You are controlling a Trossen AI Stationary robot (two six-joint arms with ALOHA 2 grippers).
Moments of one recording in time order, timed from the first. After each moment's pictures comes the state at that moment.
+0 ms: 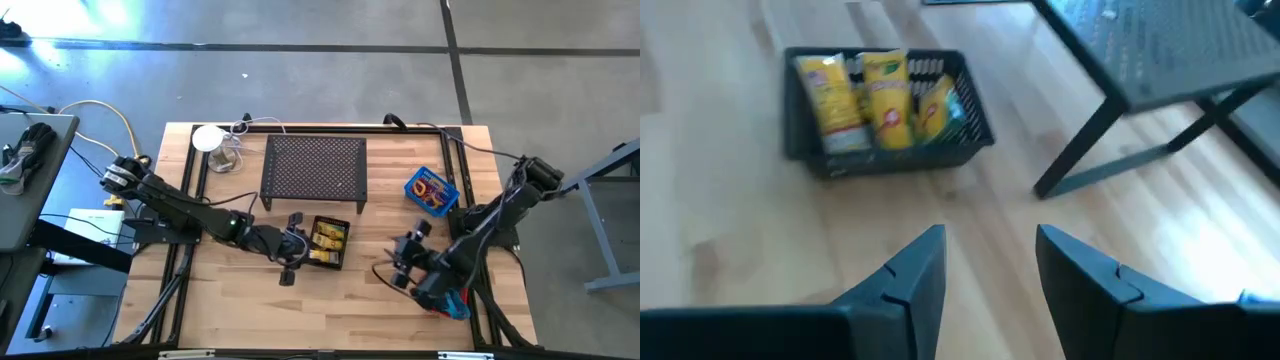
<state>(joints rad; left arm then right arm) -0.37 1.46 0.95 0.12 -0.27 -0.12 0.76 1.43 0.99 -0.88 0.89 1.03</state>
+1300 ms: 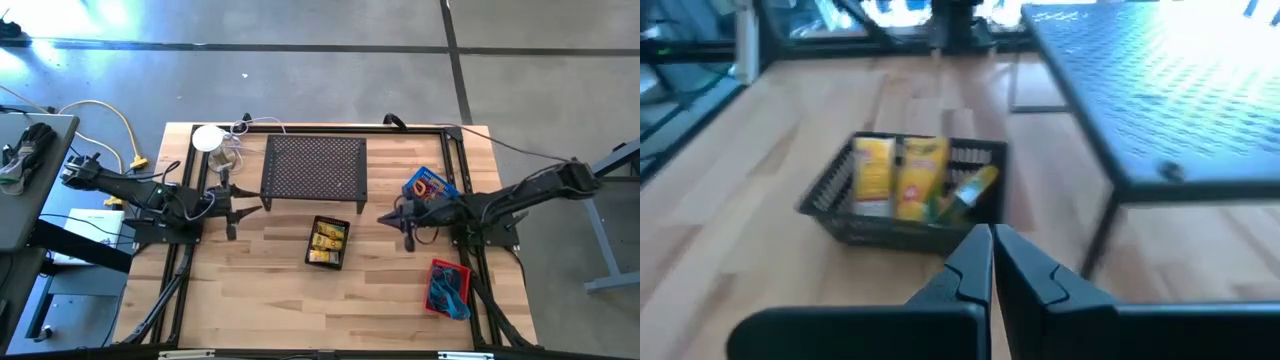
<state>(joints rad) -0.31 0.55 0.46 -0.10 -0.55 0.07 0.18 0.85 0.24 0.28 0.19 0.11</state>
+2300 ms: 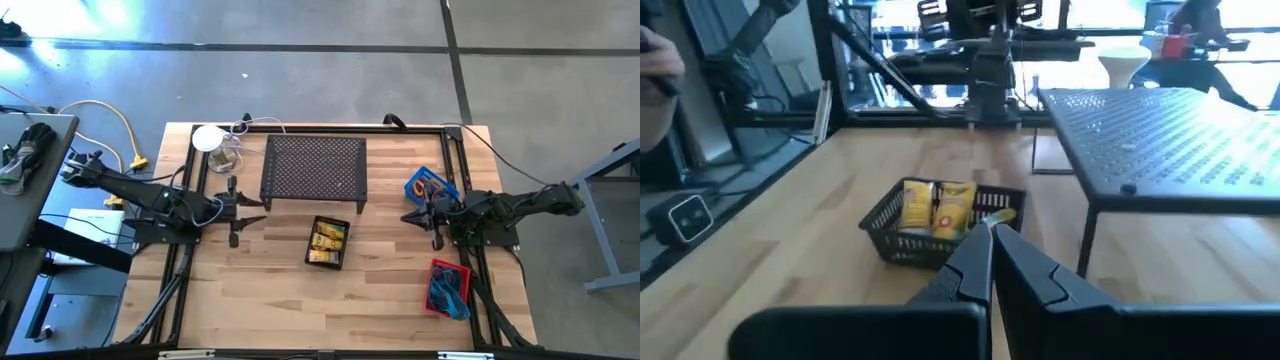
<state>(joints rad) -0.33 0.63 0.46 -0.05 -0.48 0.03 0.17 0.12 0.07 -0.05 0.10 0.05</state>
